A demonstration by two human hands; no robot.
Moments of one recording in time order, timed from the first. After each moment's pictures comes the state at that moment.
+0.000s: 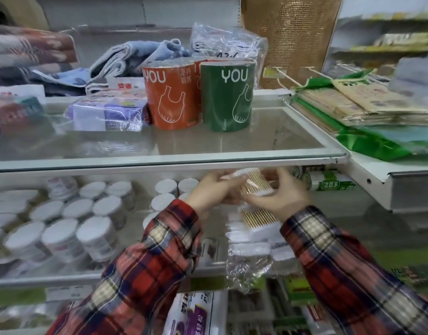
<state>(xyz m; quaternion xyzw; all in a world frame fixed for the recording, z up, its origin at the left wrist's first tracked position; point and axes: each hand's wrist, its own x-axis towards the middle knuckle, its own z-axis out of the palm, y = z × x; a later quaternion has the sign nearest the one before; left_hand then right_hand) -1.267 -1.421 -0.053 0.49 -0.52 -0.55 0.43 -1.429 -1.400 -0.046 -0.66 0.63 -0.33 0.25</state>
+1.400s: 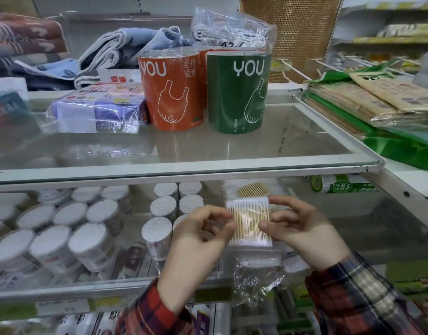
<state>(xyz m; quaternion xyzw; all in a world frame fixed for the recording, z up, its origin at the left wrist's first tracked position) -1.243 -1.340 -0.078 0.54 -0.56 -0.38 0.50 -1.431 -1.354 -0.053 -0.55 0.51 -0.44 0.49</state>
